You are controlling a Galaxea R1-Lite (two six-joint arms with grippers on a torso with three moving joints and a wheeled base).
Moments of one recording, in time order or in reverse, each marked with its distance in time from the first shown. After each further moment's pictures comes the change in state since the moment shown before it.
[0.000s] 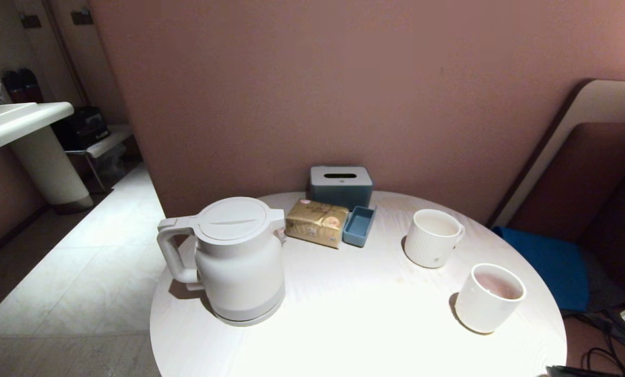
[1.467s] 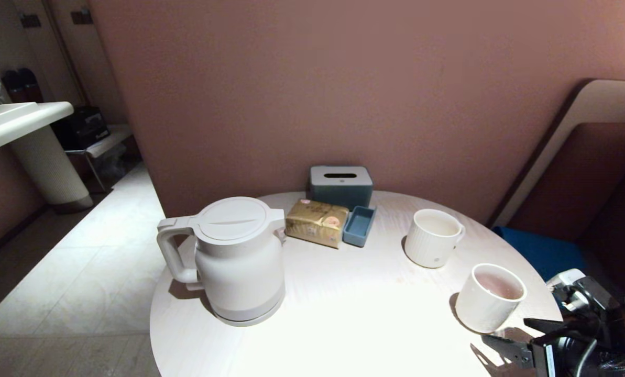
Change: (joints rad) left arm 0.000 0.000 0.000 0.000 0.000 0.000; right arm -0.004 0.497 0.132 -0.673 -0.050 -0.067
